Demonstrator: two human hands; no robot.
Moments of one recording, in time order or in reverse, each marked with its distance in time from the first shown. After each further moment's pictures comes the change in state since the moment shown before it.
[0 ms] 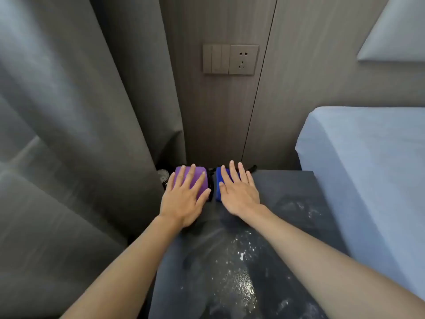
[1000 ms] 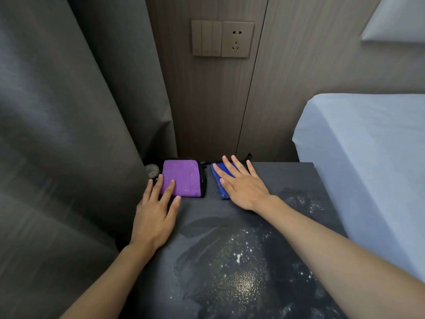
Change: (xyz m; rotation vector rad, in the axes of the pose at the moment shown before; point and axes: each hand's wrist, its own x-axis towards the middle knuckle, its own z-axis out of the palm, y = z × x) left_hand -0.034 -0.032 0.048 -0.377 0.122 -0.186; right_hand 0.022 0.058 0.022 -0.113 -0.040 -0.228
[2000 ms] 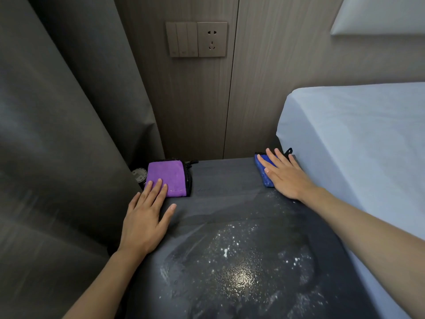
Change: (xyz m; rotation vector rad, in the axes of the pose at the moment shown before) left_hand -0.006 0.009 0.000 0.170 -0.010 0.170; right_hand -0.067 0.135 -0.010 -0.041 -0.010 0.250
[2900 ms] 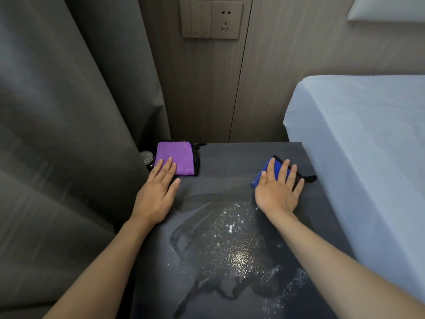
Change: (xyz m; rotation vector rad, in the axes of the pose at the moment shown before) left_hand 0.005 -0.011 0.012 -0.263 0.018 0.000; right_hand -0.068 -0.124 0.019 0.200 0.075 0.628
